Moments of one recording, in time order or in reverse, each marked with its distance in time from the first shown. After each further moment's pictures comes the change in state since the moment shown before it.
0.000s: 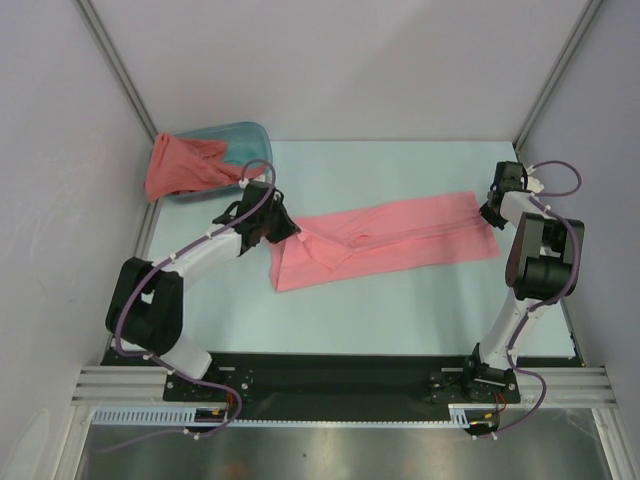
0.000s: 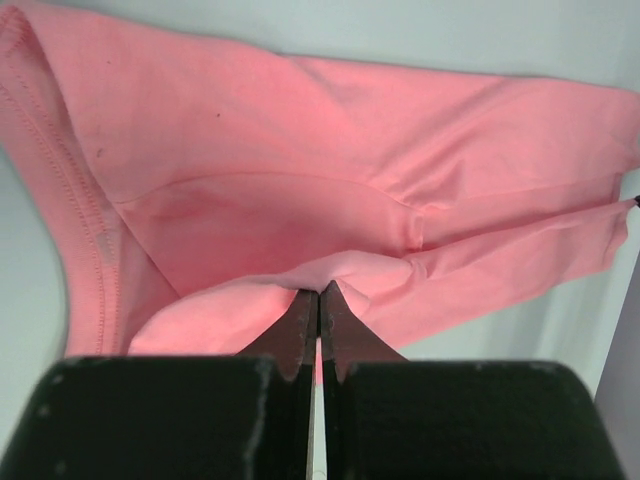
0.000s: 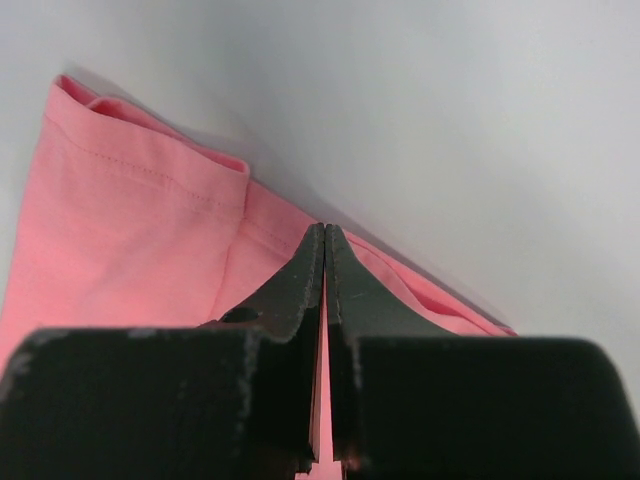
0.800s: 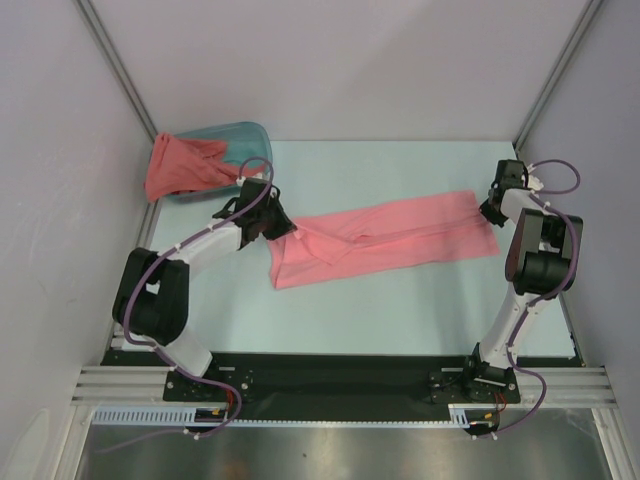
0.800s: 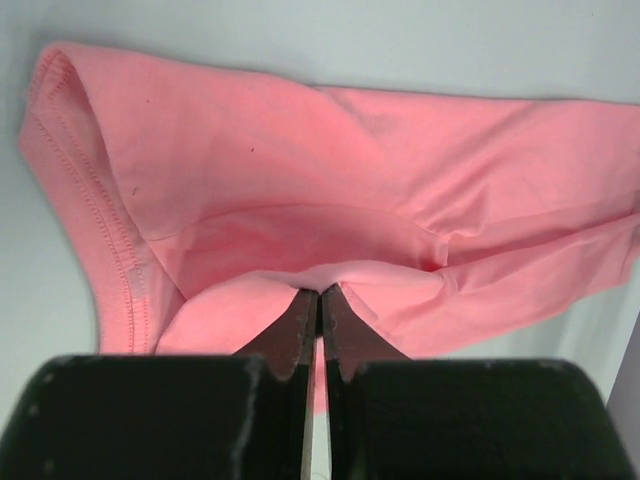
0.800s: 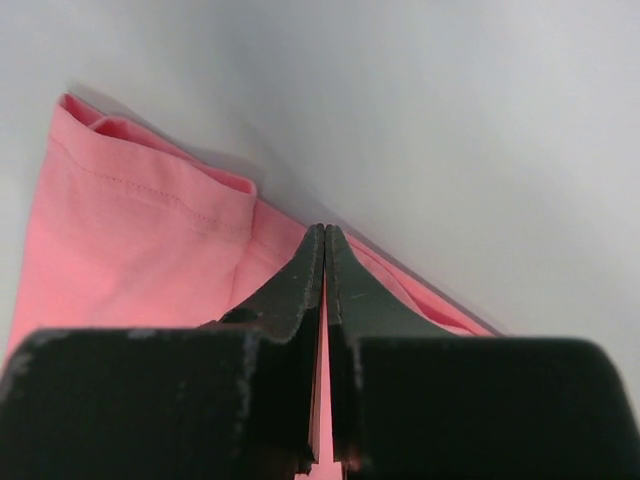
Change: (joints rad) left arm 0.052 0.071 0.029 0.015 0.027 0.025; right arm -0.011 0.053 0.046 0.004 -0.030 0.000
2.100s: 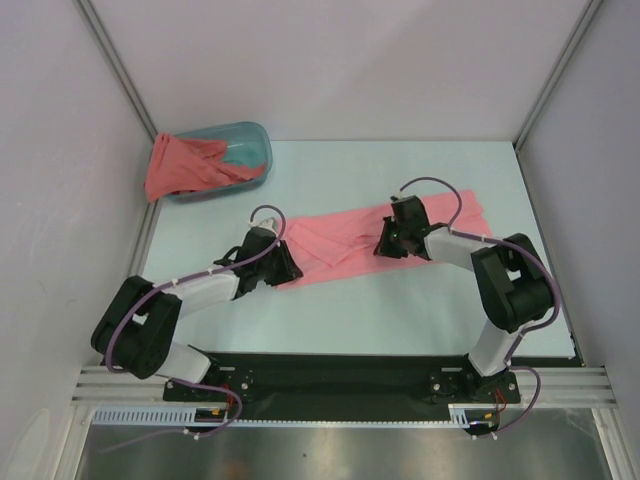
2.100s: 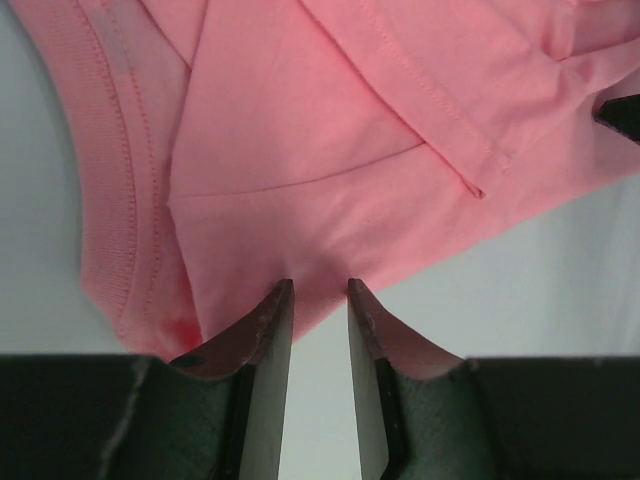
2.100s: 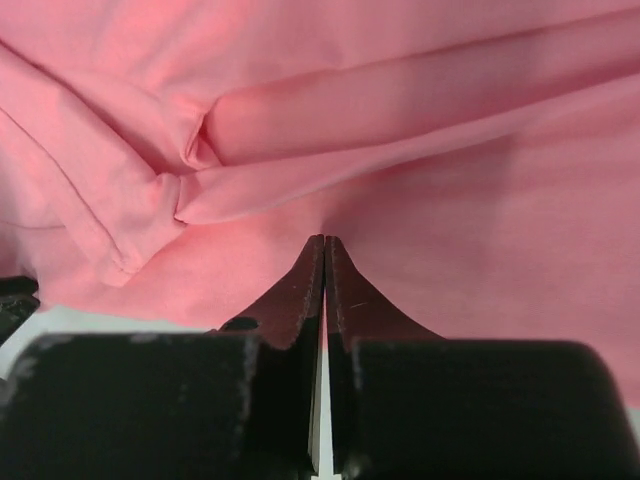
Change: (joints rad) left arm -0.131 -0.208 -0.436 0.201 0.024 0.073; right arm 0.620 -0.255 -0.399 0.225 -0.393 -0.060
